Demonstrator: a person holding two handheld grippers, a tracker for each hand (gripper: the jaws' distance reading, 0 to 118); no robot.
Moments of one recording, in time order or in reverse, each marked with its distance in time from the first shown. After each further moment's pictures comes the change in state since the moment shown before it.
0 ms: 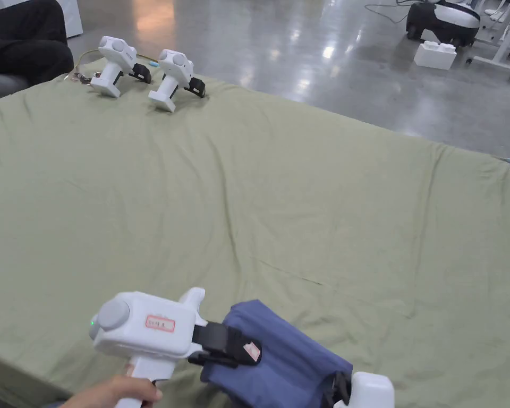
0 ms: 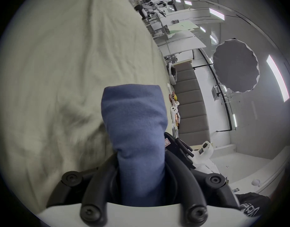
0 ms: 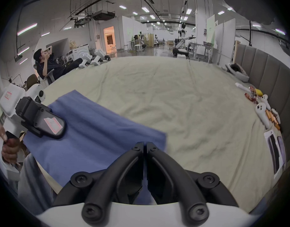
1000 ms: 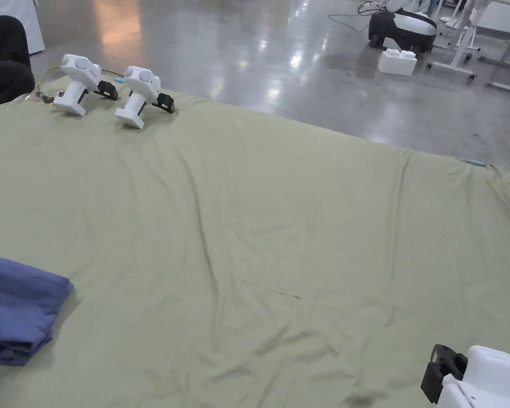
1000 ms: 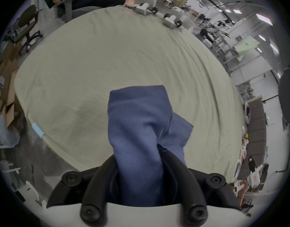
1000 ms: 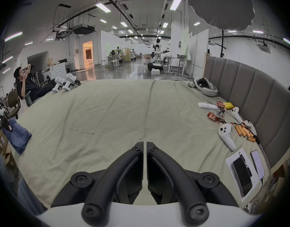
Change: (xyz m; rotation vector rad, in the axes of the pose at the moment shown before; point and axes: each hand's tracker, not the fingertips) left arm -0.062 0.106 0.328 0.184 0.860 0.156; right arm 0.110 0.071 0.028 0.119 -0.213 -0.073
